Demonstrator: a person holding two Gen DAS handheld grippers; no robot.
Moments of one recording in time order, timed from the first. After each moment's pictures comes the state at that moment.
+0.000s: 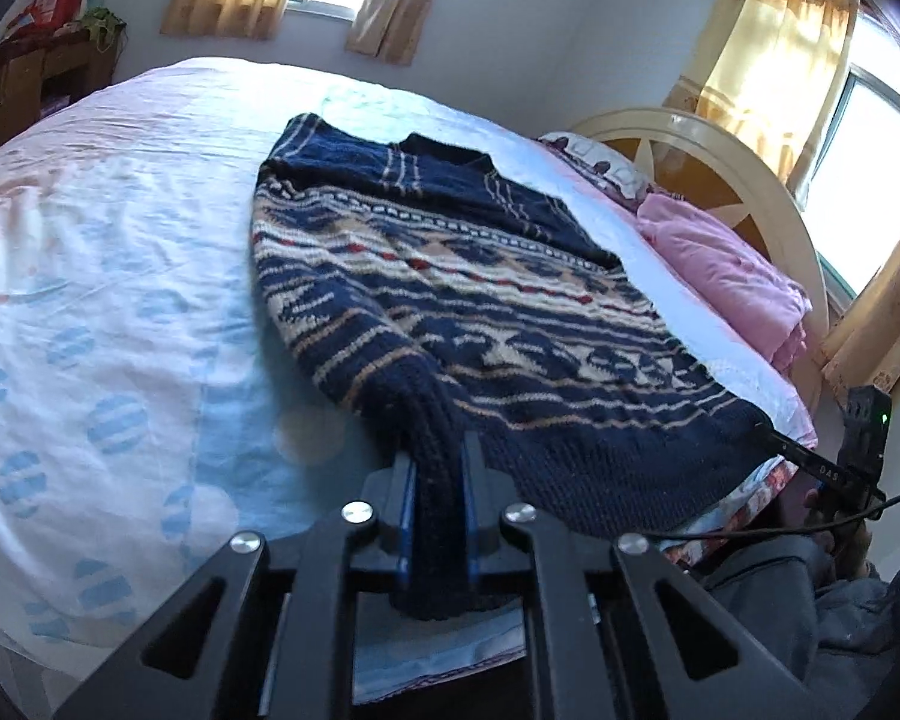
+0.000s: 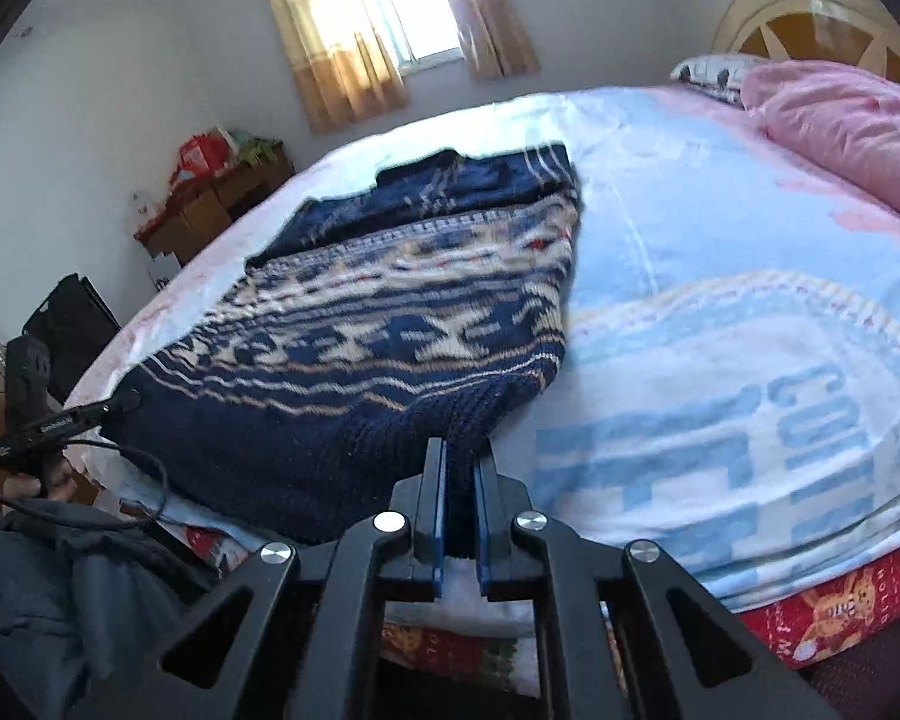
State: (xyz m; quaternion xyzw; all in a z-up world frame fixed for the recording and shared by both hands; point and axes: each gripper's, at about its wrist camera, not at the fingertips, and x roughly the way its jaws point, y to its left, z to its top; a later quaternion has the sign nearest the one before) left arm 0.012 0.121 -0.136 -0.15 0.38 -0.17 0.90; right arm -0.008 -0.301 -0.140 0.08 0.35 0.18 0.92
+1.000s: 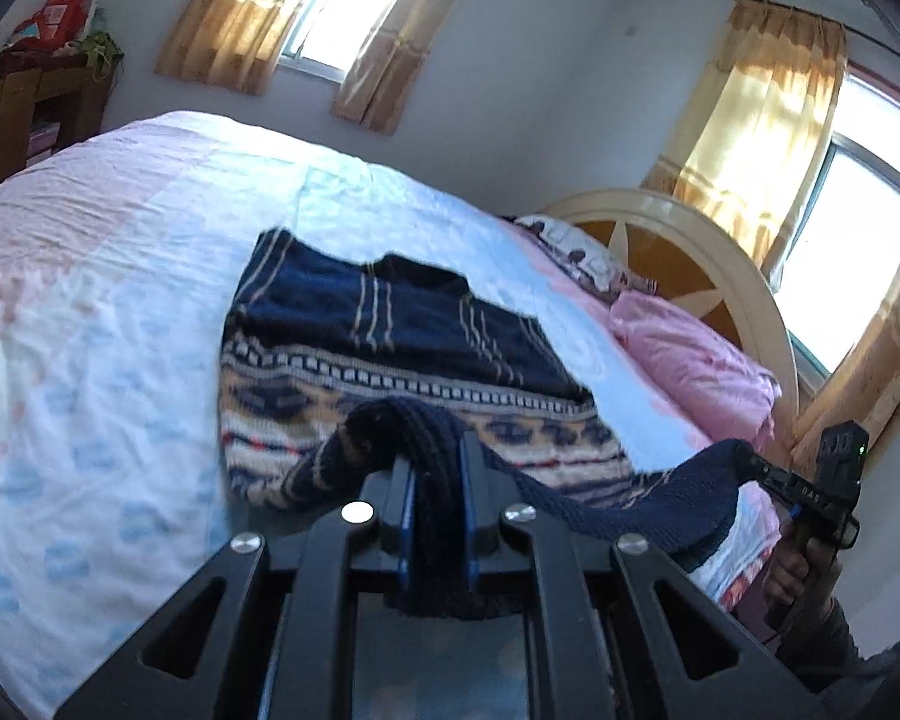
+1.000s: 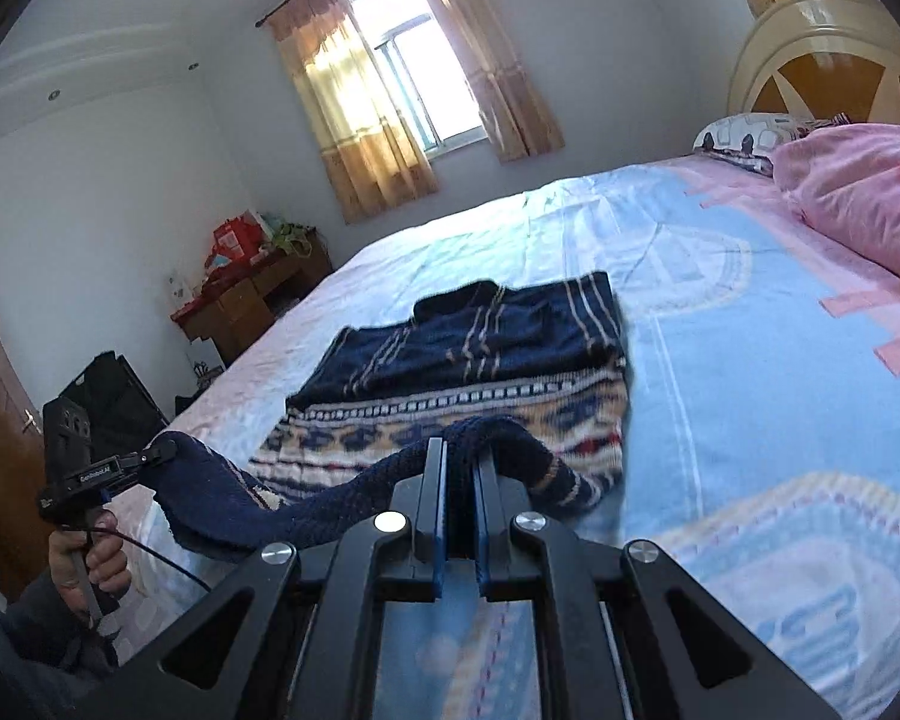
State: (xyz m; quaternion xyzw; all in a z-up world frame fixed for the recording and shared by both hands) left arm 0.083 0.144 -0.069 -0.19 0.29 -0.19 0.92; right arm 0.072 -0.303 -0.060 0.14 0.27 0.20 0.93
